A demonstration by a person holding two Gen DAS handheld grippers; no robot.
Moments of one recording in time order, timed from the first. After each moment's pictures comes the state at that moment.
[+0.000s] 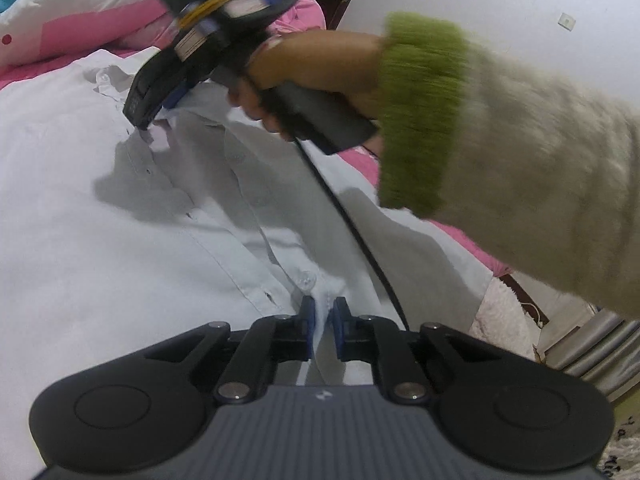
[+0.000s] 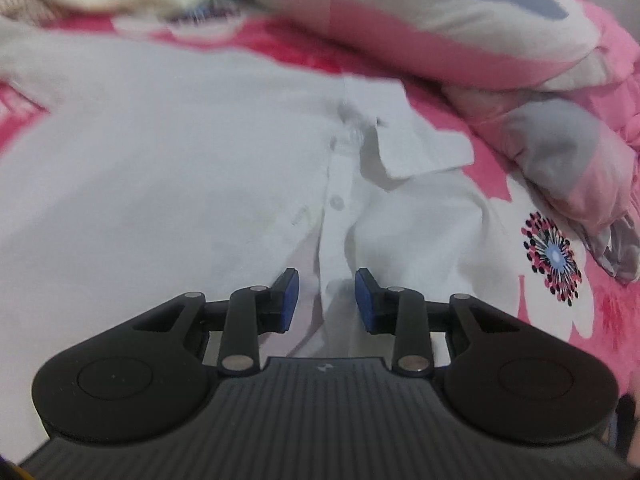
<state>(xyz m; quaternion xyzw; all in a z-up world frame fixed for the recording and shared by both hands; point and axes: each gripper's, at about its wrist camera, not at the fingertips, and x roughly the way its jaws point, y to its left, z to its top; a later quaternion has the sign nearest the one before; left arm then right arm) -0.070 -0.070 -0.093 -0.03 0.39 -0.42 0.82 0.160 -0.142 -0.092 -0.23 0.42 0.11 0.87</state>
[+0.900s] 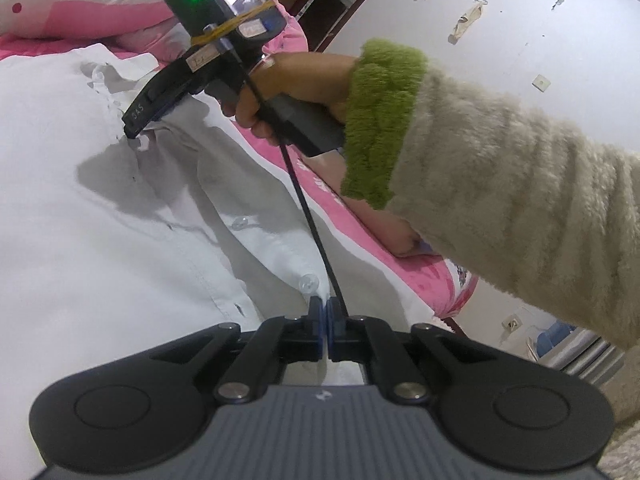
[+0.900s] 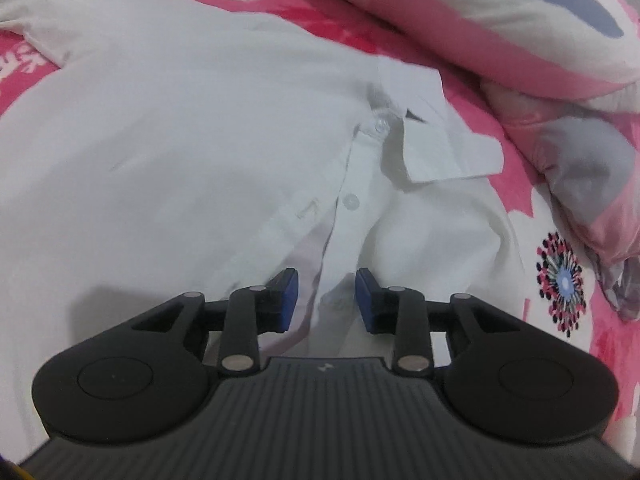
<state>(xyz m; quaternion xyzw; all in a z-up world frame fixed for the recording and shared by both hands) -0.061 -0.041 -0.089 -0.13 0.37 -0.46 0.79 0.180 -0.136 -0.083 -0.28 0.45 0.16 0.83</state>
